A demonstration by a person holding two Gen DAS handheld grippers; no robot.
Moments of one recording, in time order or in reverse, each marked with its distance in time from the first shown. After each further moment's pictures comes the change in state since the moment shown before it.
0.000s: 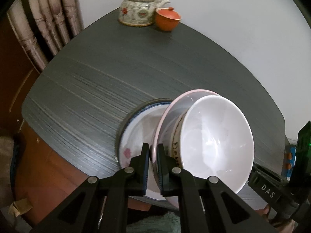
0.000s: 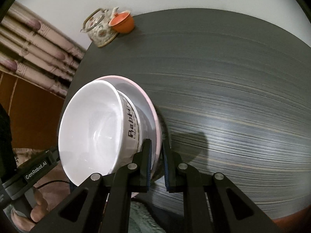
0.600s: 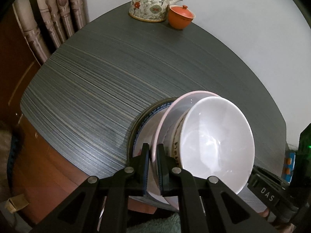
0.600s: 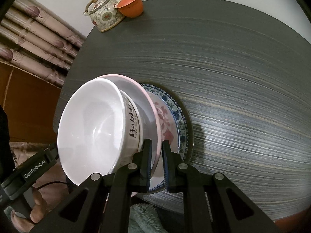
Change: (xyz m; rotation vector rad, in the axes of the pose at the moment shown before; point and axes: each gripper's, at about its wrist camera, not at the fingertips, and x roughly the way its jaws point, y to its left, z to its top) left arm 0.010 0.028 0.013 -0.039 0.007 -0.015; right arm 0.036 0.028 -0.002 -0.027 0.043 -0.036
